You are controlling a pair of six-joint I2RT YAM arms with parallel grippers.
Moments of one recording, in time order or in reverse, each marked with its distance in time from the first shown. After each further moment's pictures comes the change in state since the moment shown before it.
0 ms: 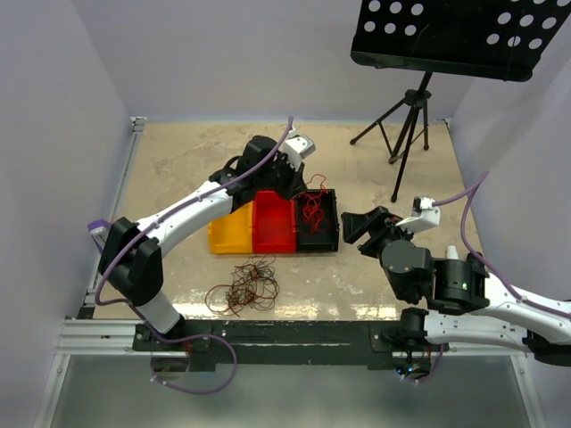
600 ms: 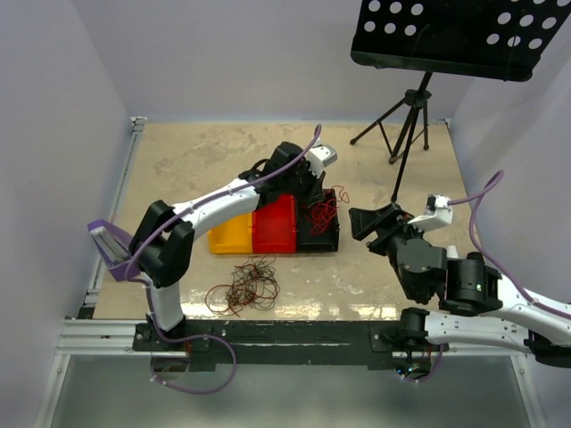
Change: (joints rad) left arm -0.073 0.204 0.122 0.037 0.010 -0.027; right arm 0.000 -0.034 0.041 -0.011 0.010 -0.006
